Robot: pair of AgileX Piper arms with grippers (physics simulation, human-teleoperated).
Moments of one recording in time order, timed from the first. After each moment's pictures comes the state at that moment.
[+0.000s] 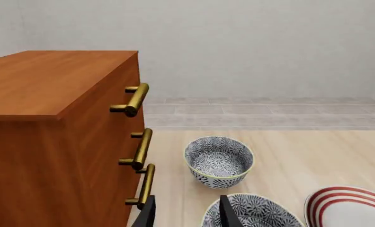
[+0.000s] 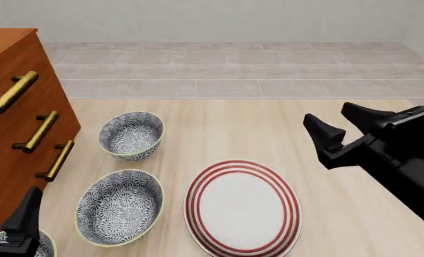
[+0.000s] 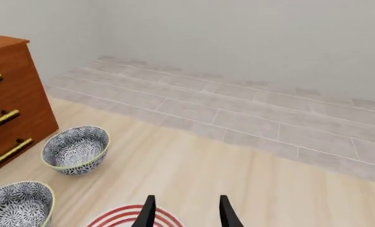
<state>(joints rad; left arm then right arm) 0.00 0.01 0.00 0.00 0.00 0.38 0.85 -0.46 -0.24 -0.02</state>
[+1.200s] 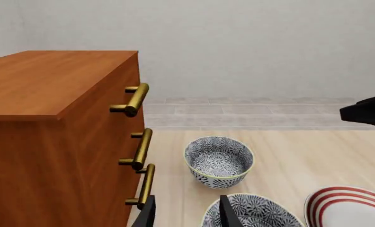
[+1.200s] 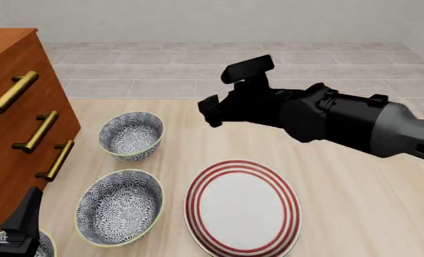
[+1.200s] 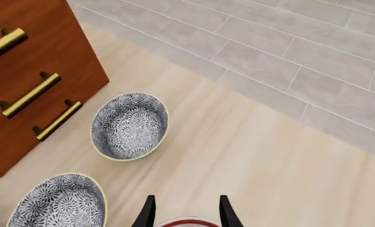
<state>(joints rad) 0.00 0.01 0.00 0.00 0.00 0.64 1.58 -1.17 0.13 0.07</state>
